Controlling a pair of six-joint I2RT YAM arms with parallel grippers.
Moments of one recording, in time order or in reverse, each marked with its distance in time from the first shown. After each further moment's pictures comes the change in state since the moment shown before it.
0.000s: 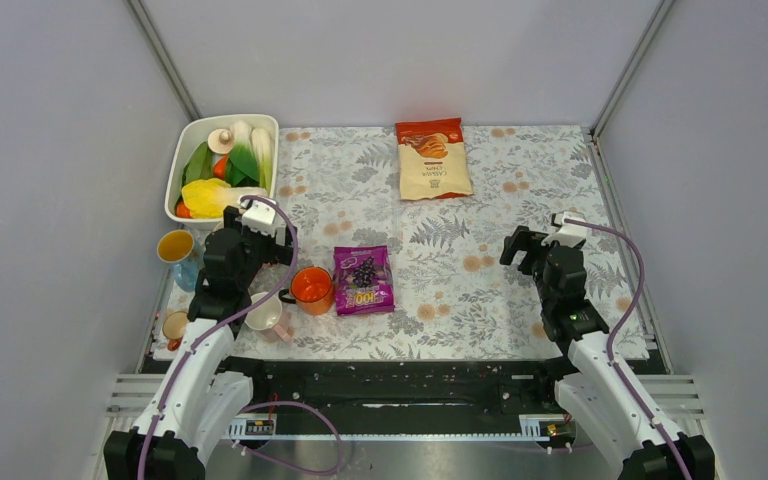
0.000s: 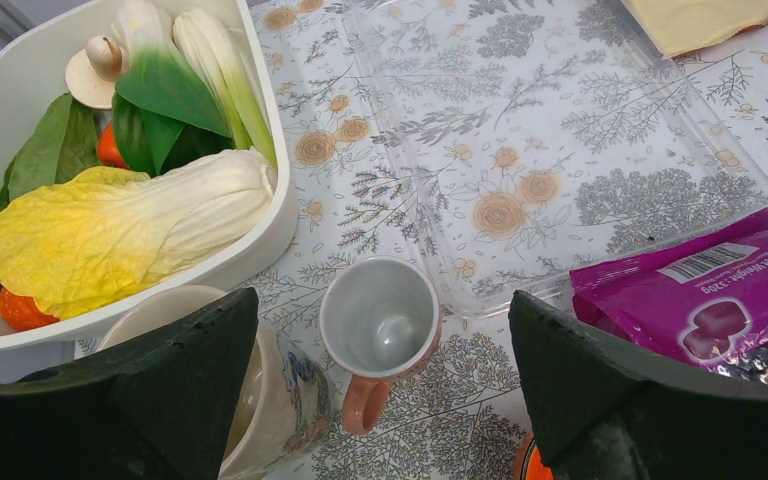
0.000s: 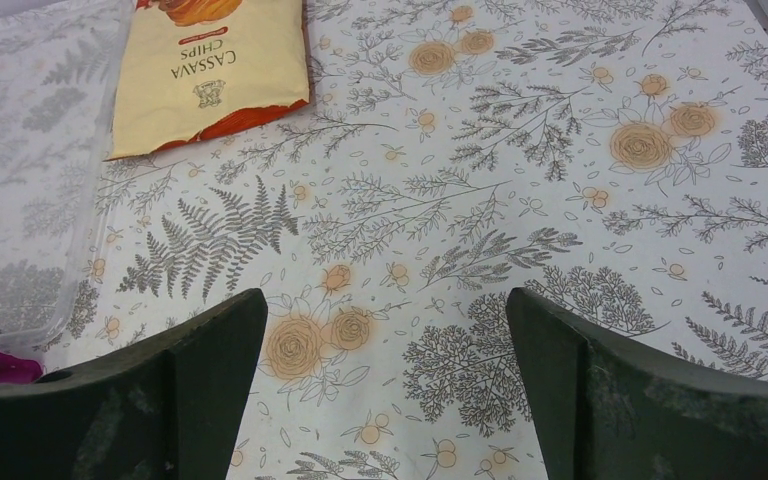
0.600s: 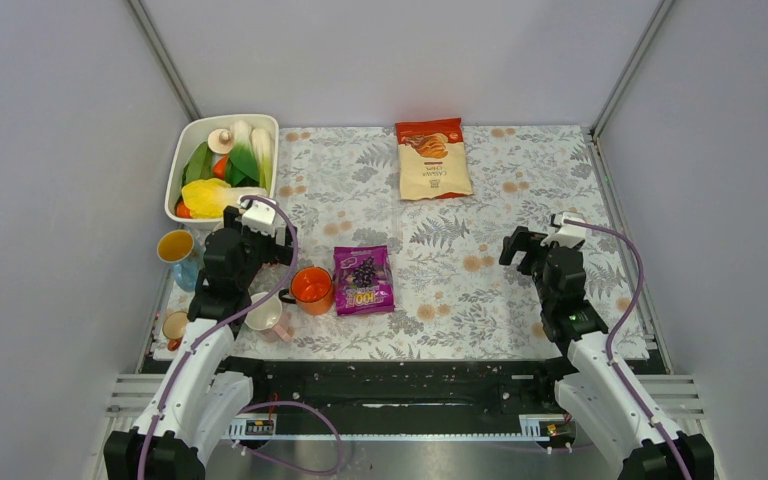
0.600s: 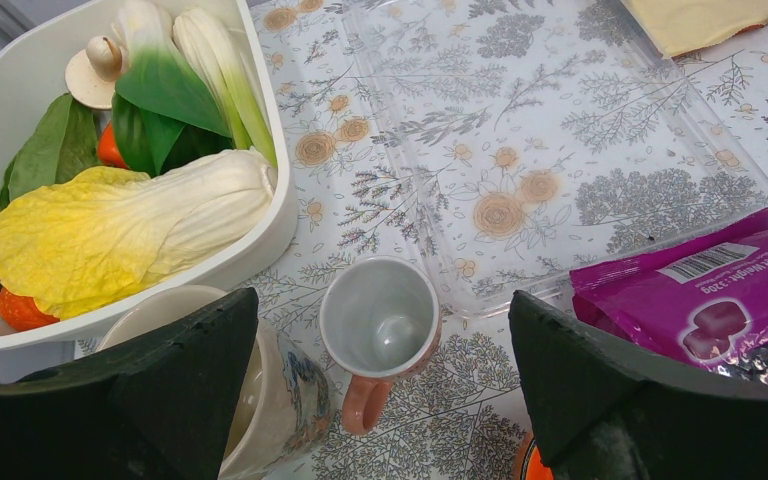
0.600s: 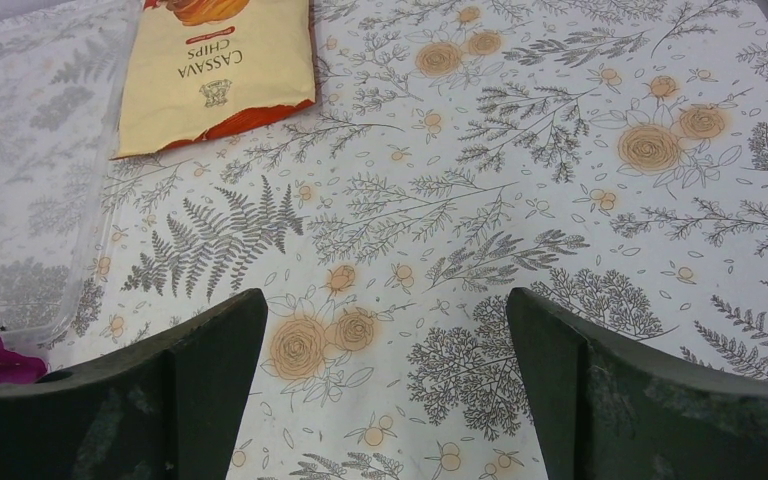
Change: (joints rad) left arm 0.000 0.000 0.000 0.000 0.000 0.000; right arm 0.000 0.002 -0.011 0.023 -0.019 0.000
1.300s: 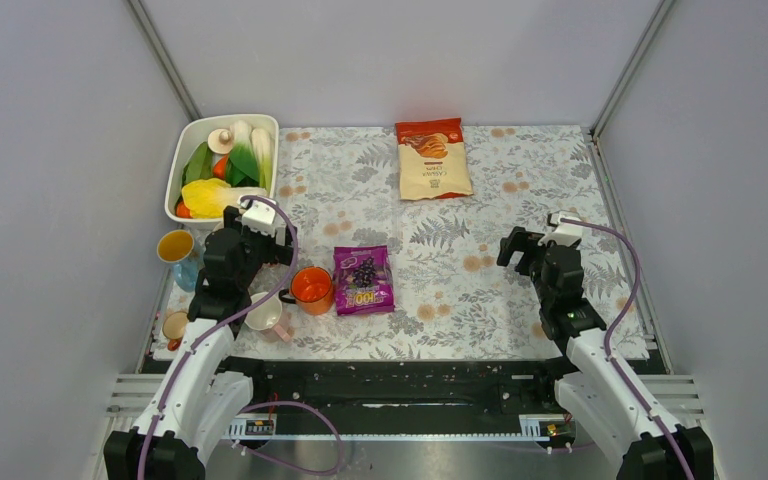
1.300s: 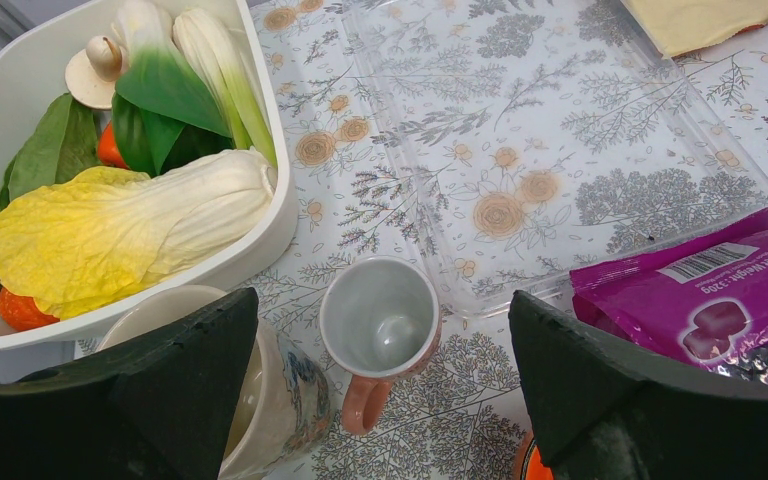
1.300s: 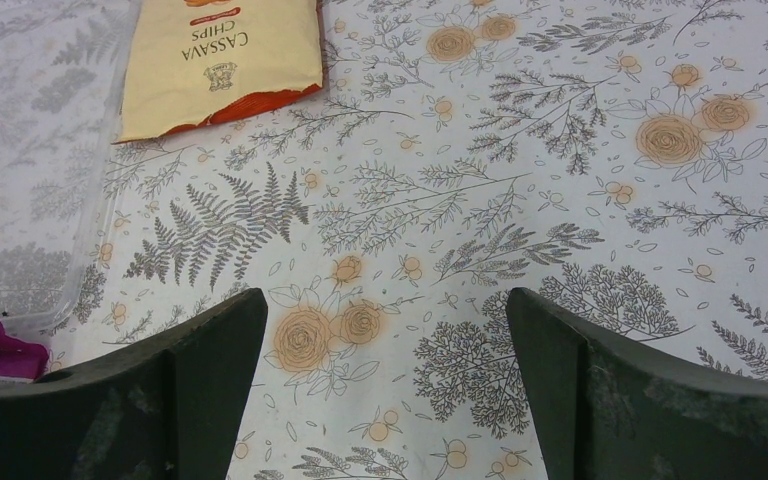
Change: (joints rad) left arm 0.000 0.000 0.000 0.000 0.000 0.000; right arm 0.000 0.030 0.000 0.009 -0.025 0.001
